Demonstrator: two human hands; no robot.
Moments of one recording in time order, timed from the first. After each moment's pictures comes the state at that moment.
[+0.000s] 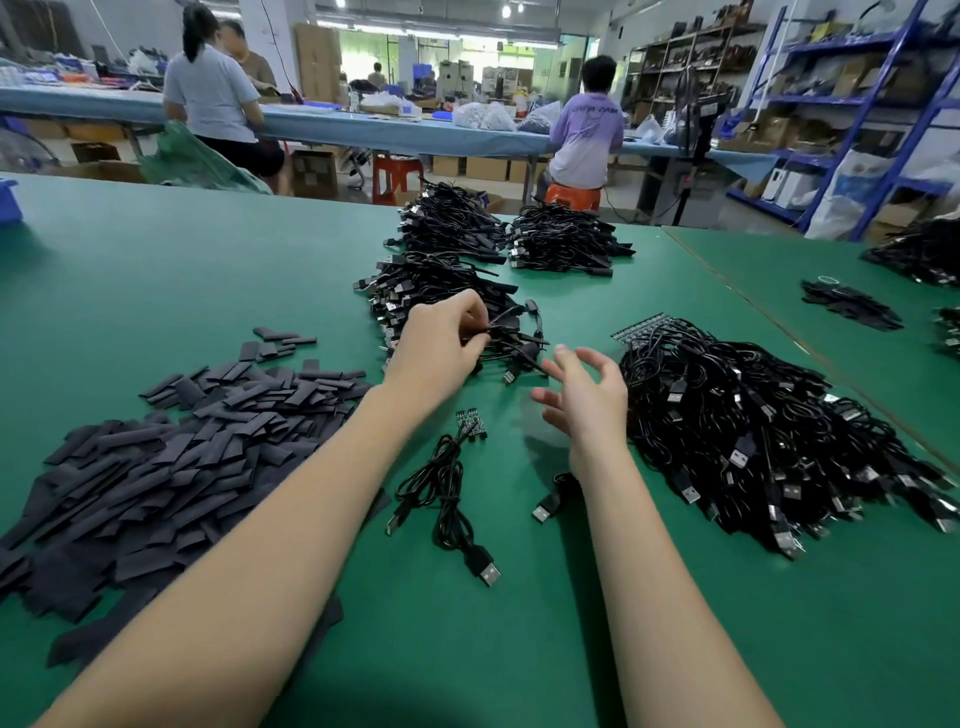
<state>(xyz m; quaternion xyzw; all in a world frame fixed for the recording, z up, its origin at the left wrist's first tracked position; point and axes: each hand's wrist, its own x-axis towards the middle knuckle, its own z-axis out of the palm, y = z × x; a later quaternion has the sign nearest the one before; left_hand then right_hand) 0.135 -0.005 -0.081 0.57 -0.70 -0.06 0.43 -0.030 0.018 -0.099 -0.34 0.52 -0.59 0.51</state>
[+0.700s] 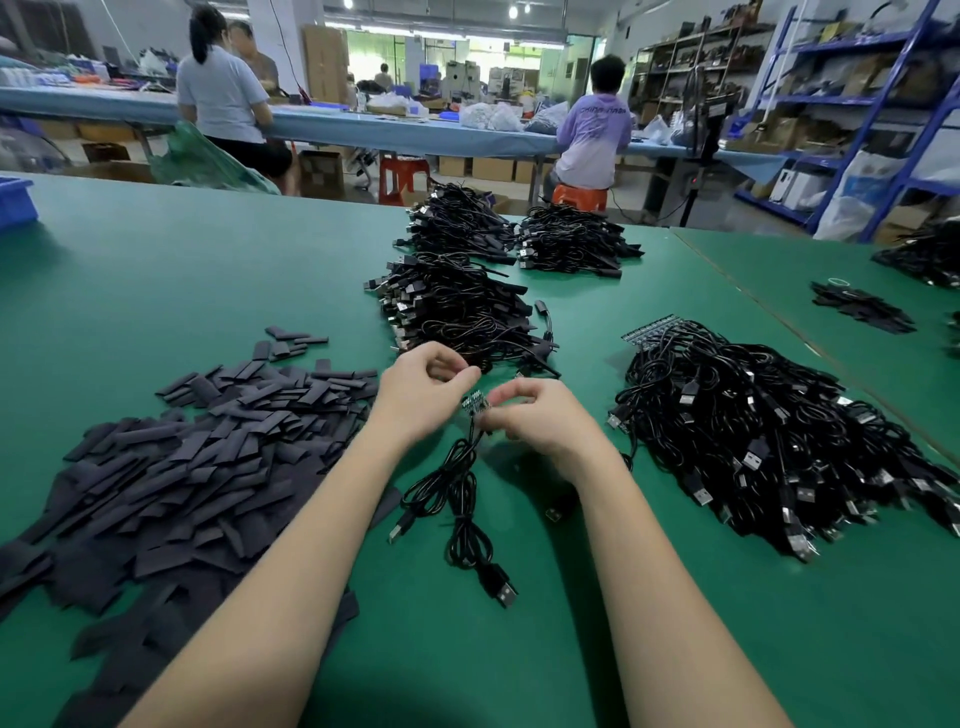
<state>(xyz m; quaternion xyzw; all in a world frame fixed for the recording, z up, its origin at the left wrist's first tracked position) 0.152 0.026 -0.109 0.63 -0.57 -0.25 0.46 -0.007 0.028 -0.096 -0.61 0.57 -0.30 0.46</state>
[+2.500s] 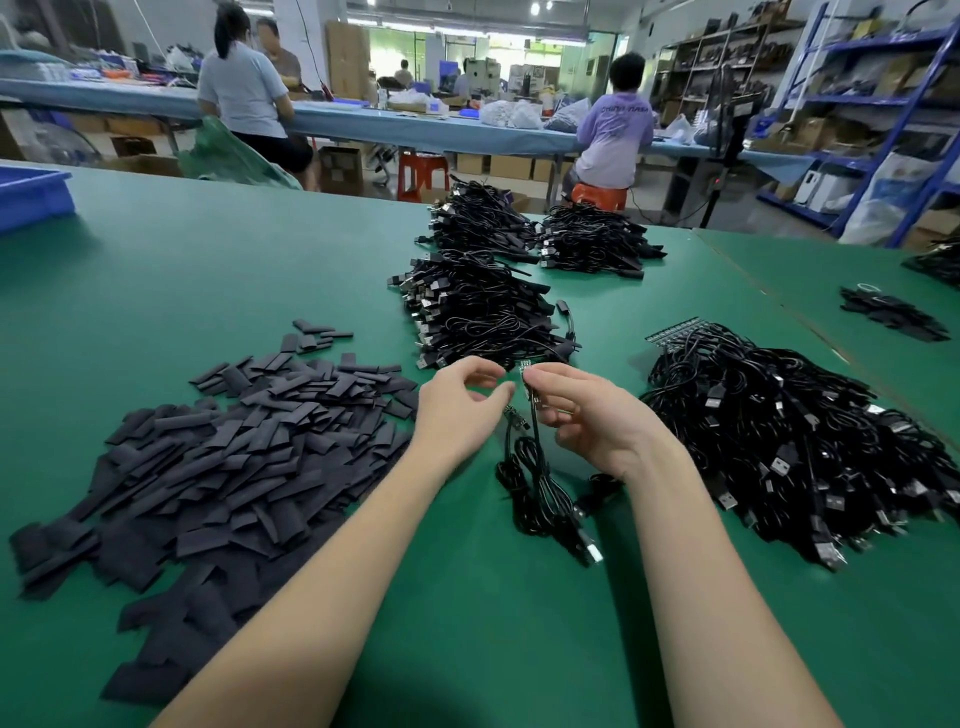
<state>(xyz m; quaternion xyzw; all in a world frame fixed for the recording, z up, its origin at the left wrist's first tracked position) 0.134 0.044 -0.119 0.64 -0.54 -0.26 0.49 -0.028 0.031 -0.085 -0.50 0.43 -0.35 0.67</state>
